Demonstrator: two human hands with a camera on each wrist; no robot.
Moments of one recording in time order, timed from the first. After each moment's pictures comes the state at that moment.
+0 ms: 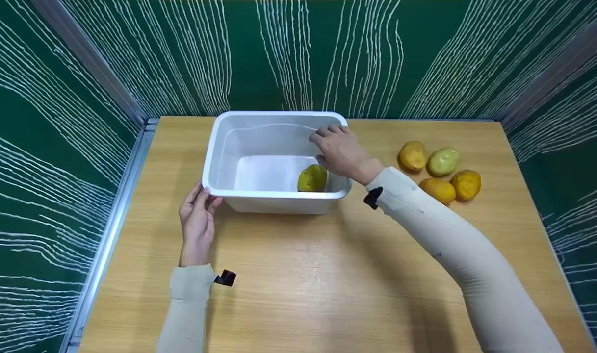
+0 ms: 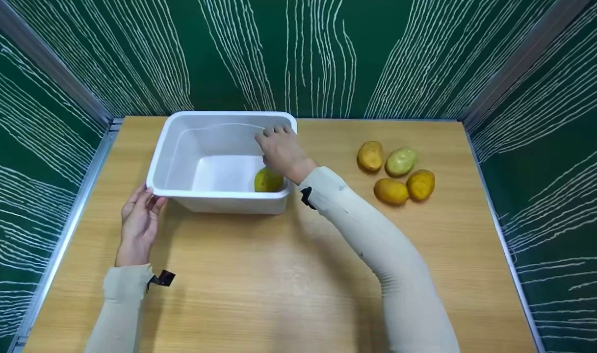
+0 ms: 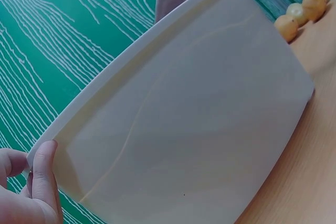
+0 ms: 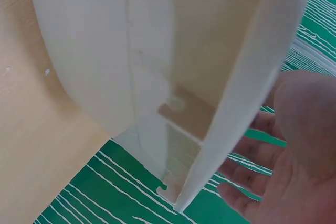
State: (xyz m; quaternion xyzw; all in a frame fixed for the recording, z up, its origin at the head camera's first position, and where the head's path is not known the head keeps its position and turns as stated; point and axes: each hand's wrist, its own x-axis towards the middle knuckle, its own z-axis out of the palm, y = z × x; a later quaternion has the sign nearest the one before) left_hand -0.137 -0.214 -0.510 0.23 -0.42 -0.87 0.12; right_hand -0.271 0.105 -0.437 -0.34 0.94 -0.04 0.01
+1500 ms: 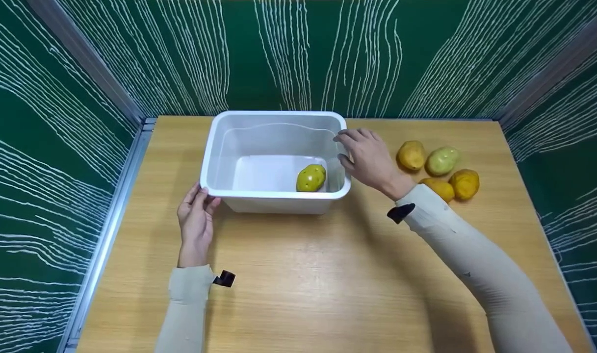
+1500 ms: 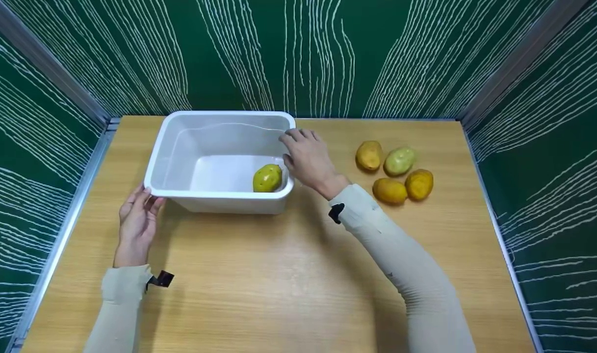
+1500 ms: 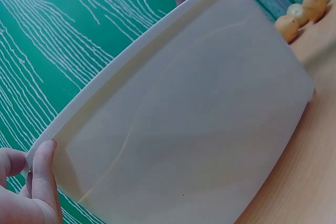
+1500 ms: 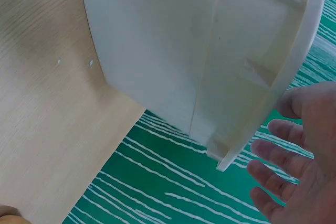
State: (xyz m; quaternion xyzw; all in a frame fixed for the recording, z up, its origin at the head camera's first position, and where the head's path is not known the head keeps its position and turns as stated) left_hand -0.138 -0.215 -0.511 0.25 -0.43 -0.86 0.11; right_hand -0.251 0.161 -0.452 -0.29 0.94 -0.16 -0.06
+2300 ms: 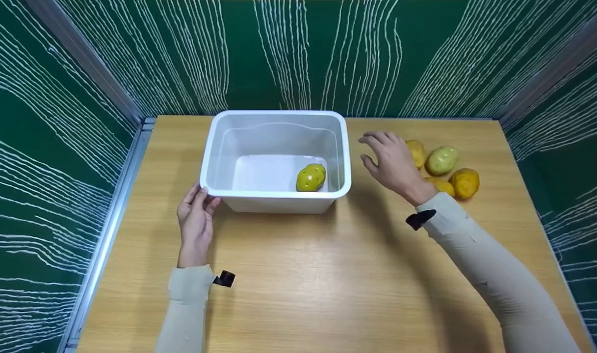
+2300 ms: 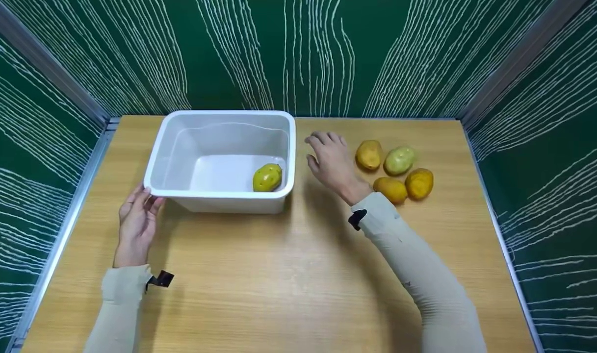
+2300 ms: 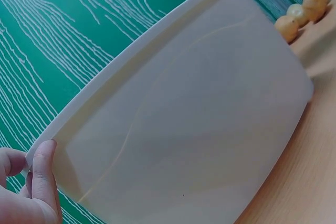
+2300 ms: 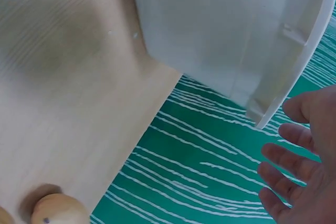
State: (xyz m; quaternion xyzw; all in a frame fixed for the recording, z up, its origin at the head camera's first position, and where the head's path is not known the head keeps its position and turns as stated) left_hand -0.138 -0.215 -0.511 0.24 -0.43 -0.87 0.11; right_hand -0.248 0.209 -0.472 -0.24 0.94 -0.20 -0.10
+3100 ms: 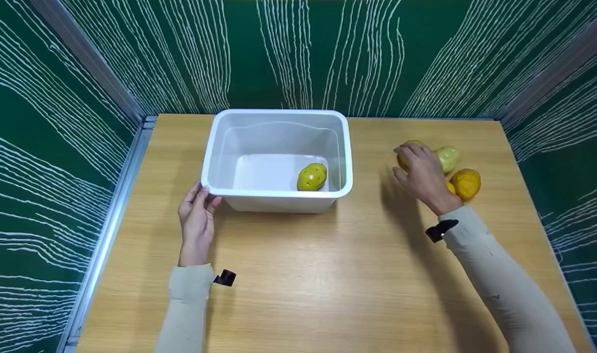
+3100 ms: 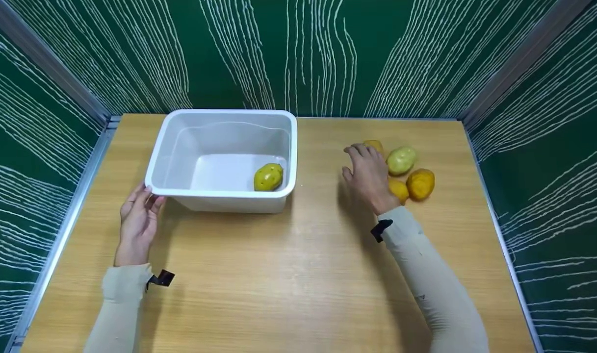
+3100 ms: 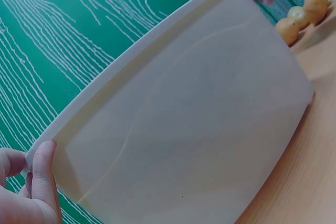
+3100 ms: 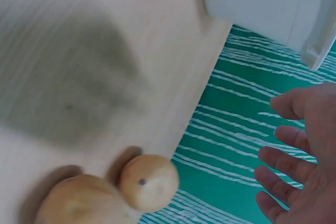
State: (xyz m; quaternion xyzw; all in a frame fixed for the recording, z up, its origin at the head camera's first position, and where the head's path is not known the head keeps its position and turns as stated) left_hand -0.137 -0.214 -0.509 0.24 -0.42 -0.87 0.11; right_hand -0.244 0.277 -0.513 -0.16 0.96 -0.21 -0.09
